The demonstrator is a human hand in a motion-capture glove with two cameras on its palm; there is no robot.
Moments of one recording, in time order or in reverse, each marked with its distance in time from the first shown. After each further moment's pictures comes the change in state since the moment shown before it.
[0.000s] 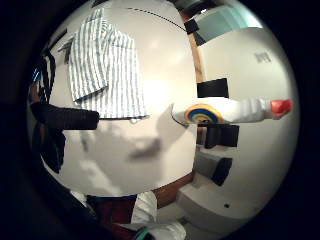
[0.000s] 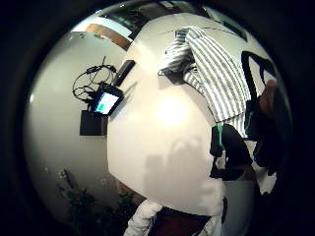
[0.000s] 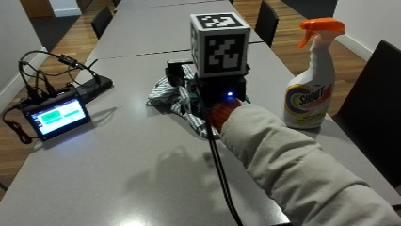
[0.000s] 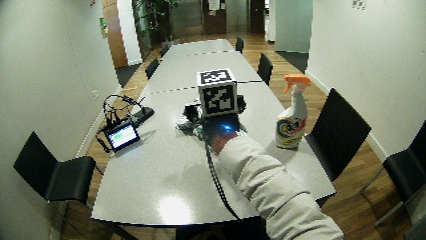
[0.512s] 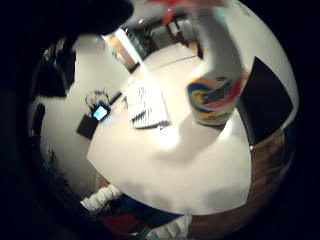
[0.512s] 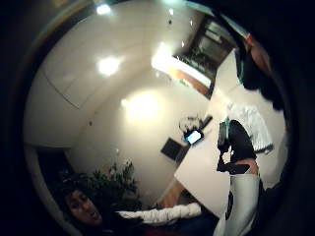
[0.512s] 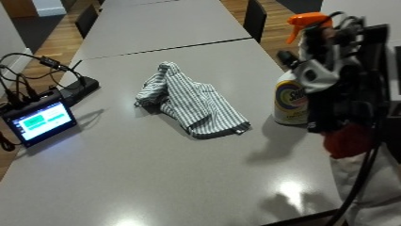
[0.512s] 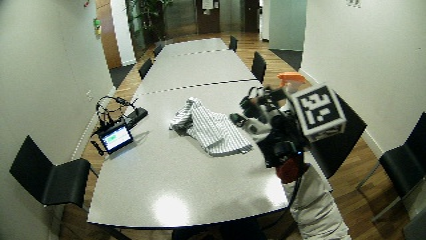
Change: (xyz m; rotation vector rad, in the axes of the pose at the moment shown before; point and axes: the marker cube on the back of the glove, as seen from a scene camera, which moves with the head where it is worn) arm 0.069 0.130 -0.073 0.462 -1.008 -0.164
